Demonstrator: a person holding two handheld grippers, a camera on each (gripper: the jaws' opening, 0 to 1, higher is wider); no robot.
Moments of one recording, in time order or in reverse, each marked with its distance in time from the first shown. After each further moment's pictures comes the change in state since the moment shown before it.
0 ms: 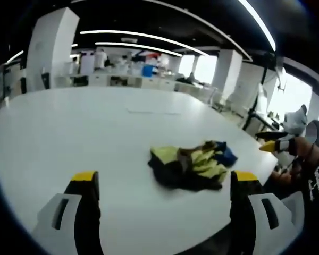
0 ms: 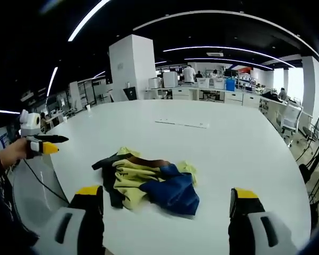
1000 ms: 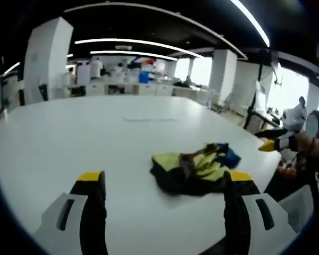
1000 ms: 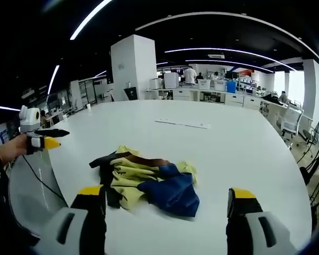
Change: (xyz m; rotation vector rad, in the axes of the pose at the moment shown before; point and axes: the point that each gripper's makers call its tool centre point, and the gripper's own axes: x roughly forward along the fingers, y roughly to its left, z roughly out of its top) left arm 0.012 -0.002 0.009 0.089 -0.062 -0.002; right arm 0.011 0.001 -0.007 -0.024 -0.008 -0.002
